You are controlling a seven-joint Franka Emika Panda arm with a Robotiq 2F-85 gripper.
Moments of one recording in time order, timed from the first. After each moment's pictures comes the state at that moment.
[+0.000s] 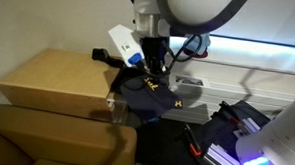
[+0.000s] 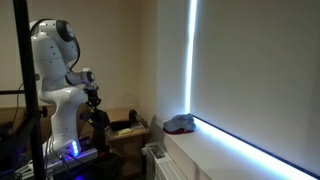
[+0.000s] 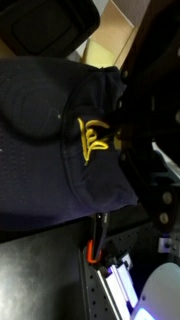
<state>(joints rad) 0.18 -0.25 0.43 -2.68 -0.09 2.39 2.34</state>
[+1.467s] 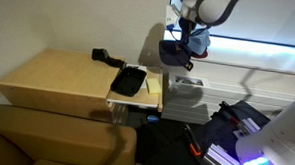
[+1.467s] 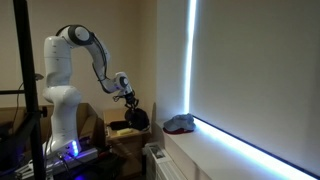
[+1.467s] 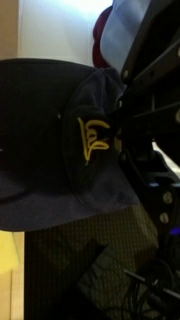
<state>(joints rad) -0.02 -0.02 -0.13 -2.54 -0.63 2.77 2.60</state>
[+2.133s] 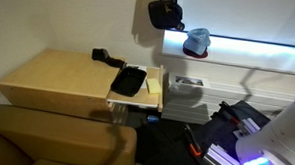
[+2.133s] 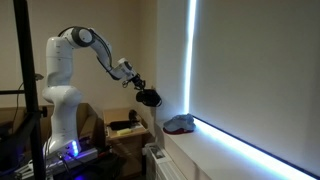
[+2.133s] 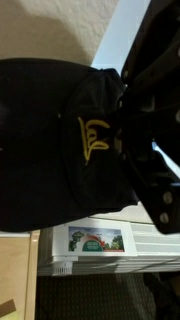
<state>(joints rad) -0.01 0.02 -0.05 -2.16 -0.78 2.55 2.60</state>
